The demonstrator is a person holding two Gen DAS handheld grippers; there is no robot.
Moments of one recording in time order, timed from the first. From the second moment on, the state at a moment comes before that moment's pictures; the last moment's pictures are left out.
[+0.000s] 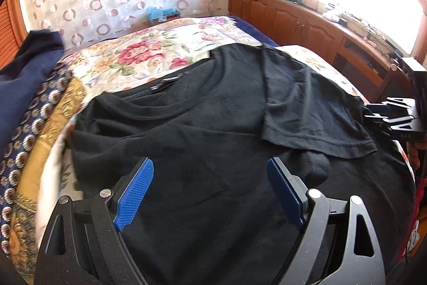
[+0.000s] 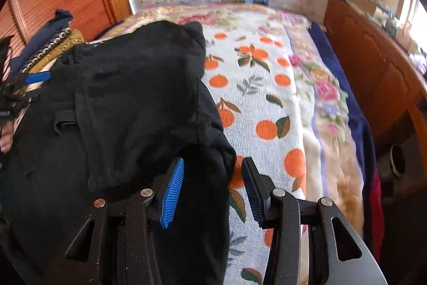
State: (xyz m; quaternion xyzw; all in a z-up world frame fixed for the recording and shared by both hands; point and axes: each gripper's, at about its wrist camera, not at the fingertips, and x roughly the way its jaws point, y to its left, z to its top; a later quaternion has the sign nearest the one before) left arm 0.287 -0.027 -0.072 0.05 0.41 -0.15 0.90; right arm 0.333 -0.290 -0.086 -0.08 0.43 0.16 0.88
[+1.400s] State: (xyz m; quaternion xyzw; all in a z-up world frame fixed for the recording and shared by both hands) left arm 0.330 0.052 -0.097 0.00 0.46 -0.08 0.89; right arm 0.435 -0.250 -0.074 -0.10 0.38 0.21 0.90
